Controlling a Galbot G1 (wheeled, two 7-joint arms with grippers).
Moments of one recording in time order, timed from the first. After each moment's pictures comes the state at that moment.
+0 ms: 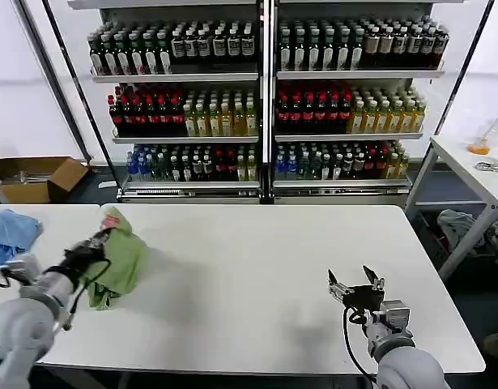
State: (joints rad) left arm 1.23 -0.90 -0.68 -1.98 -0.90 0.51 -0.15; right arm -1.35 1.03 0.38 2.15 0.53 -0.49 0.36
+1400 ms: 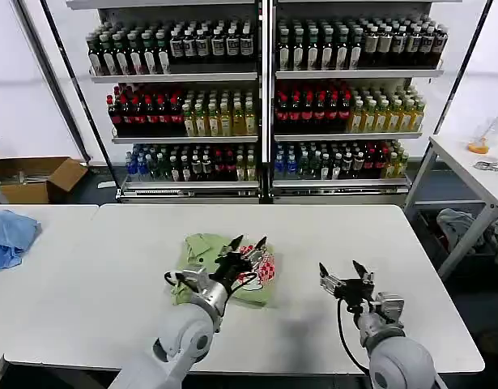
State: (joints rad) left arm 0.97 -1.24 -0.03 -1.89 -0.69 0.32 -0.26; right arm -1.25 1.06 0.32 2.09 0.64 -0.46 0.36
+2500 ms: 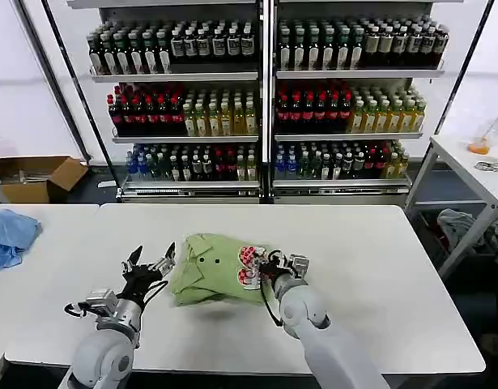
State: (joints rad) left arm 1.25 -1.10 -0.42 -1.97 -0.65 0.22 -0.25; right arm -0.80 1.38 0.00 1.55 0.85 -0.46 0.46
